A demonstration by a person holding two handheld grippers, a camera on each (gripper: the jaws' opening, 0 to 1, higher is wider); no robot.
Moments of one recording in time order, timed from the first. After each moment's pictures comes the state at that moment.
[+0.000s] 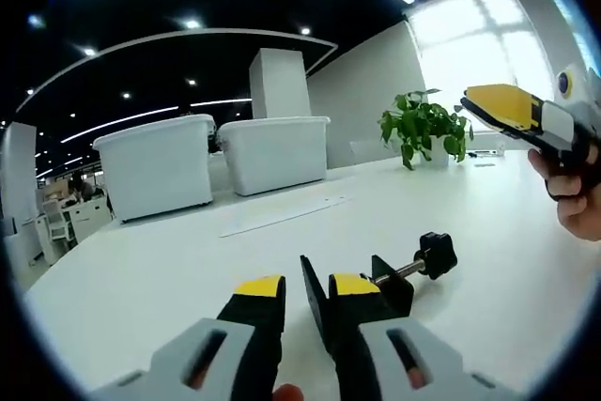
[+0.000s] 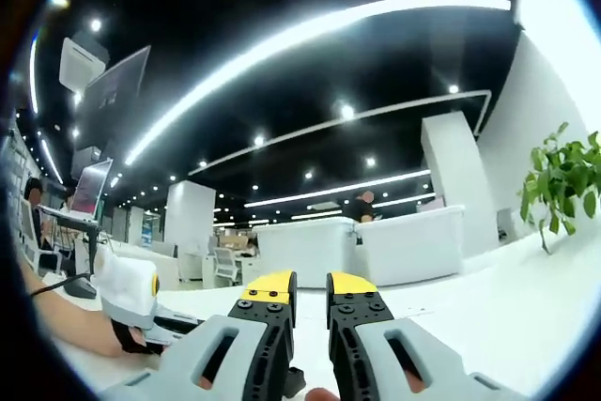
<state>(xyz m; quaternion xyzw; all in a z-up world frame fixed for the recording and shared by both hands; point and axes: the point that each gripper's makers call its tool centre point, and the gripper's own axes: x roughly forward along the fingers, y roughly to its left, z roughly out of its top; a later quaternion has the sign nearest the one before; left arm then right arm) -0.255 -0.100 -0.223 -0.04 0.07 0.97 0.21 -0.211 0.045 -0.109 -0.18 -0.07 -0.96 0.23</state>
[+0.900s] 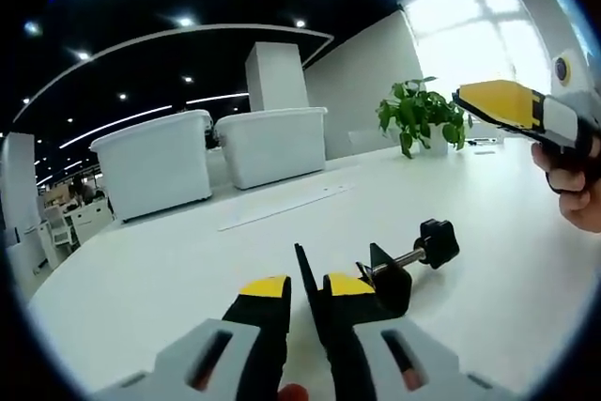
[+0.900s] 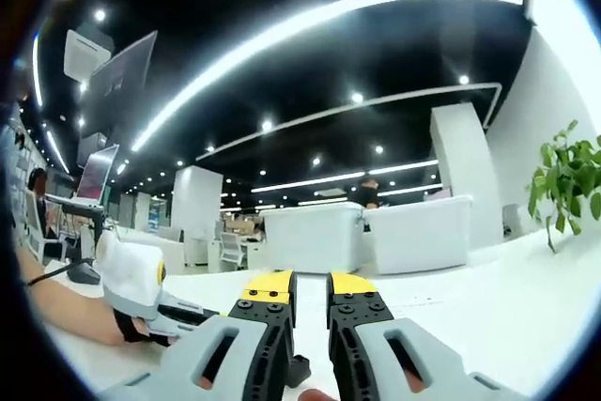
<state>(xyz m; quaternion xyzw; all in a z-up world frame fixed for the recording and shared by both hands) -0.254 -0.099 -0.232 -0.06 0.09 0.97 0.21 -0.217 0.035 -0.122 -0.15 -0.04 -0.96 0.23</state>
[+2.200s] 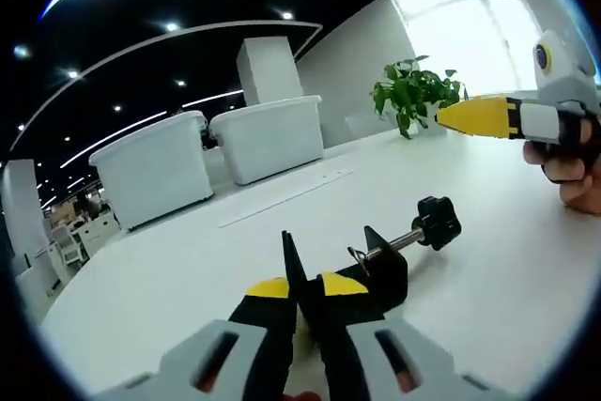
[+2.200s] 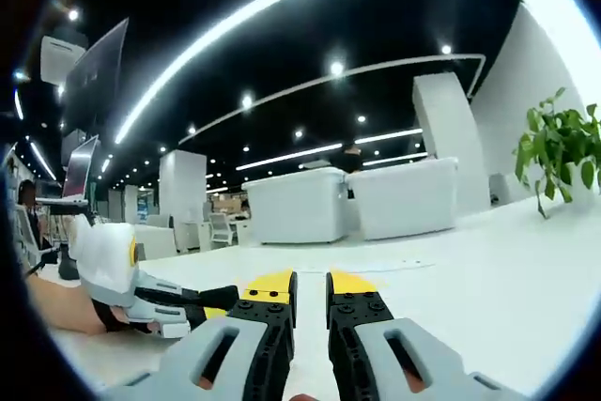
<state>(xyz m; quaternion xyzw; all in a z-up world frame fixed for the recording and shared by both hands) -0.253 -0.096 -0.243 -0.07 0.14 0.97 0.20 -0.239 0.044 -0.167 -0.07 -0.05 -0.97 0.21</state>
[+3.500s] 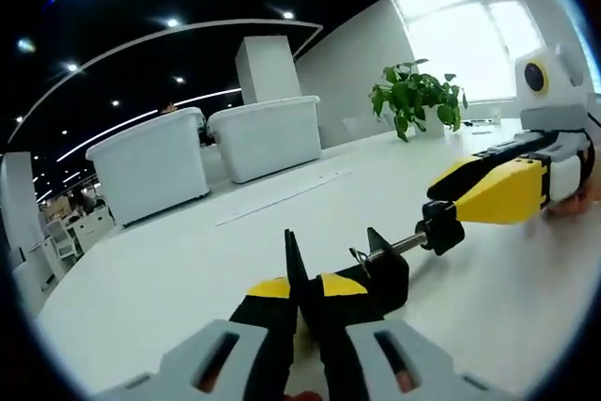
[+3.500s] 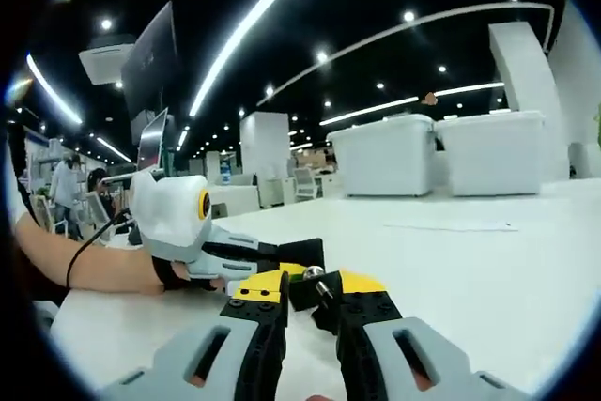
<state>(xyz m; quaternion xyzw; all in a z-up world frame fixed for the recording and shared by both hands) -0.251 -0.096 -0.243 -0.08 0.13 0.97 0.21 -0.209 -0.030 -0.203 0.02 -0.01 -0.90 0.43</state>
